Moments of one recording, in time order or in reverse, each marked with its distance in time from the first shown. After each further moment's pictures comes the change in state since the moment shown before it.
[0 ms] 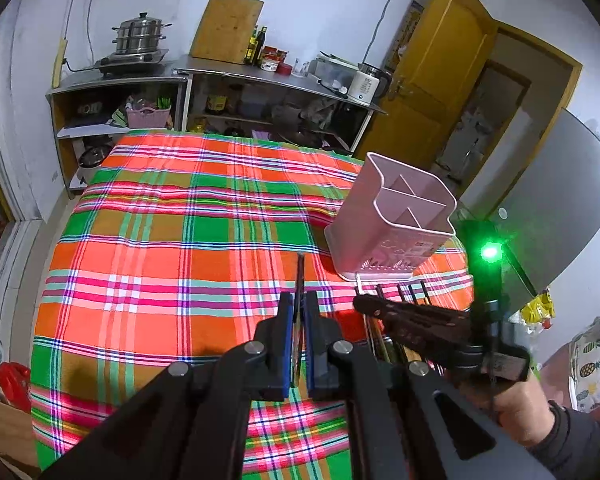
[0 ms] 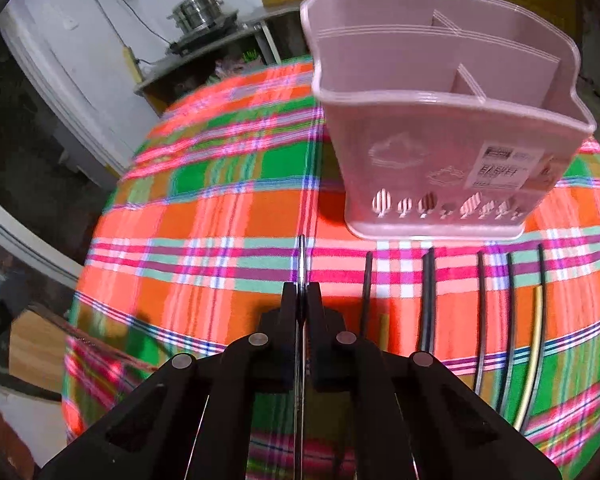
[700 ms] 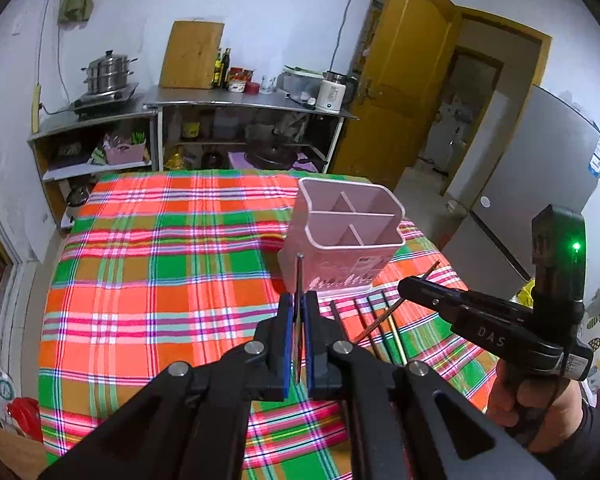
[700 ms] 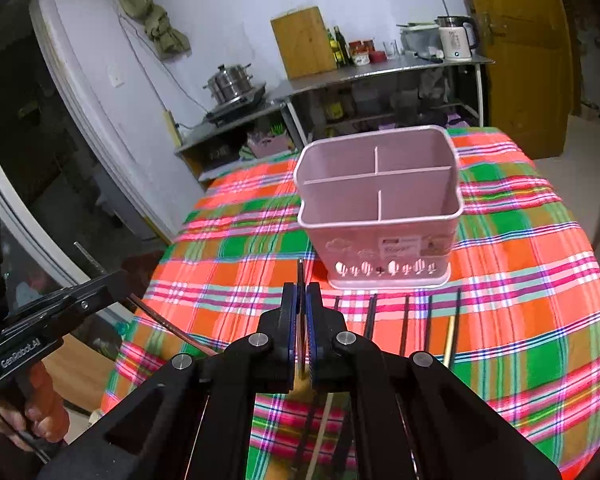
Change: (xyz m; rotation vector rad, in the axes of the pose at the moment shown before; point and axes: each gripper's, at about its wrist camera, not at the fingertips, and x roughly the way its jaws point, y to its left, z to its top) left arm -0.024 -0.069 0.021 0.119 -0.044 -0.013; right arm -0.116 -0.023 -0.001 -0.015 -0.235 0.092
